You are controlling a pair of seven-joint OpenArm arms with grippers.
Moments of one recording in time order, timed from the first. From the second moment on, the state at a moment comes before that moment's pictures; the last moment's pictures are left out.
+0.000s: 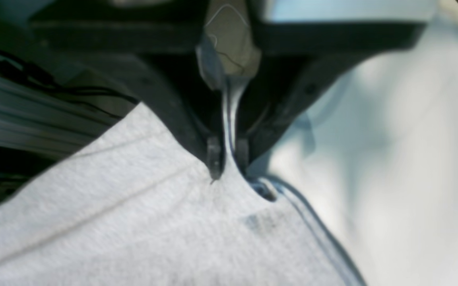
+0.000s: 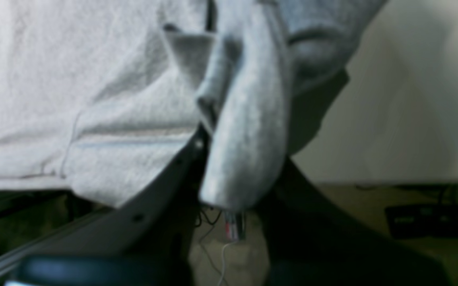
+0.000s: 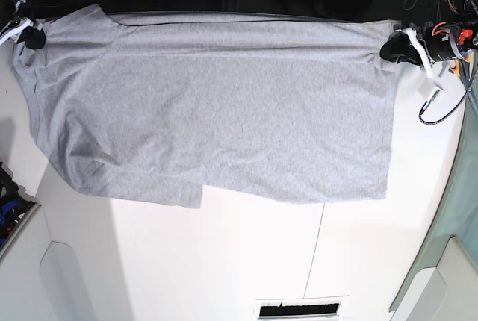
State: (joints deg) left arm 19.5 -34.1 -11.8 75.8 -46.3 -39.5 48.3; right arm -25.7 22.3 37.0 82.7 46.0 30.4 -55.7
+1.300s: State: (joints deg) left arm 6.9 -34.3 -11.9 81.8 -49.5 -39.2 48.5; right arm -0.9 25.8 33.4 74.8 28.3 21.0 -41.9
